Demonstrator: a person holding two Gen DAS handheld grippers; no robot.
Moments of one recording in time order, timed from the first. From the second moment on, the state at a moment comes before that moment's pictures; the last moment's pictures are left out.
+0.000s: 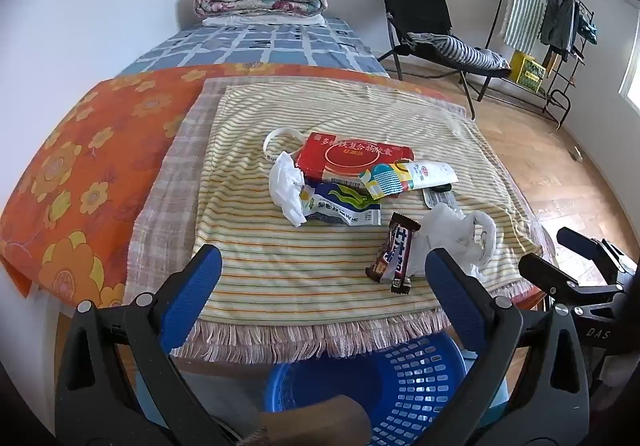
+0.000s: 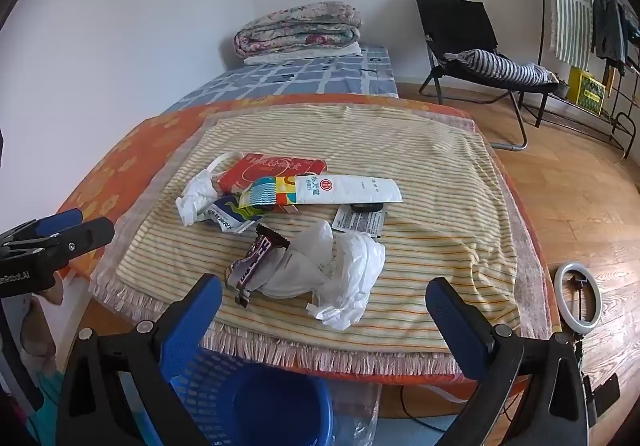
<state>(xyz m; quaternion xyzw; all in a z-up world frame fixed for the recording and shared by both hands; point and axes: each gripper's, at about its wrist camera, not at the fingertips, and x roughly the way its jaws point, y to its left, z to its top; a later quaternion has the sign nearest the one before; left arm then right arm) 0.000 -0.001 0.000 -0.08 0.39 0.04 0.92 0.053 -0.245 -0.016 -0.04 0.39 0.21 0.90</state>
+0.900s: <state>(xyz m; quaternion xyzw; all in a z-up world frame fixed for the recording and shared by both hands) 0.000 -0.002 0.002 -0.08 0.39 0.04 0.92 0.054 -0.246 -0.018 -0.03 0.39 0.20 0.90</state>
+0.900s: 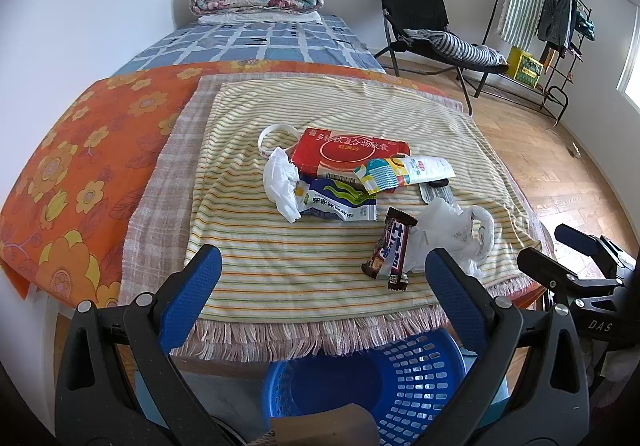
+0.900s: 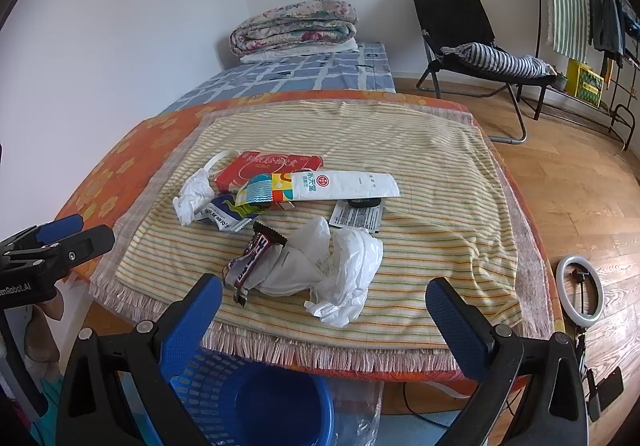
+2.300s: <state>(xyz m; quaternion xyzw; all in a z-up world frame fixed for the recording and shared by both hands) 0.000 -0.005 0.000 -0.08 0.39 0.04 0.92 0.053 -0.243 -0.024 -0.03 0.40 0.21 0.89</state>
